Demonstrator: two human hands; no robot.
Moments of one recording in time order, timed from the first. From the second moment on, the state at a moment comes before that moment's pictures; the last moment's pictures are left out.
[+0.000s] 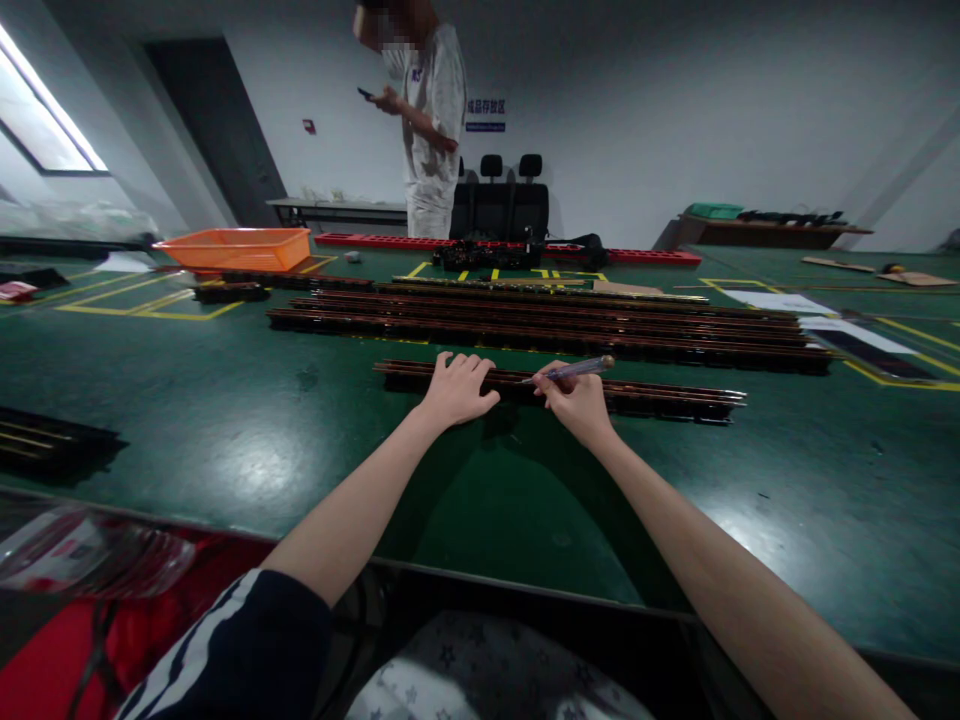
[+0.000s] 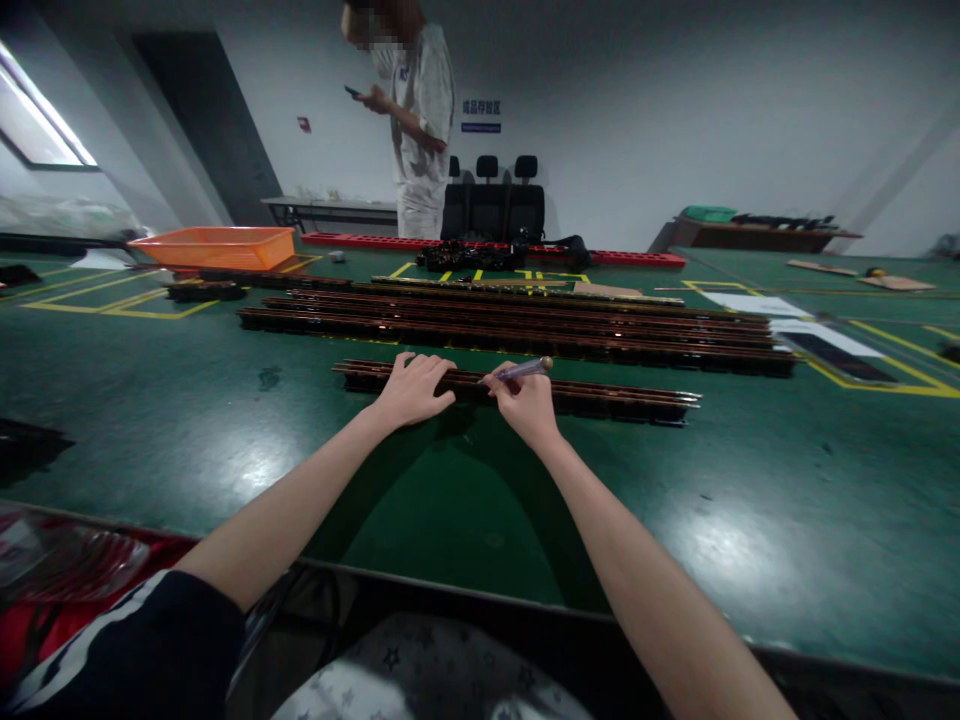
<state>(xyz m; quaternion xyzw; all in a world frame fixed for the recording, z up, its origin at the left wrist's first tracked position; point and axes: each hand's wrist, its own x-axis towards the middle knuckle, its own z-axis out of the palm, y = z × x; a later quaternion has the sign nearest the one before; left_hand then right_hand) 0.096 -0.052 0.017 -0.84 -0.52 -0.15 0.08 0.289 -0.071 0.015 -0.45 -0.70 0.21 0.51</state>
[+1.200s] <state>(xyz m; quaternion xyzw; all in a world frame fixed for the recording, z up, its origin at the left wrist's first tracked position) 0.098 -0.054 0.017 -0.83 -0.54 -0.14 0.08 0.293 -0.072 0.019 -0.48 -0.73 0.12 0.47</state>
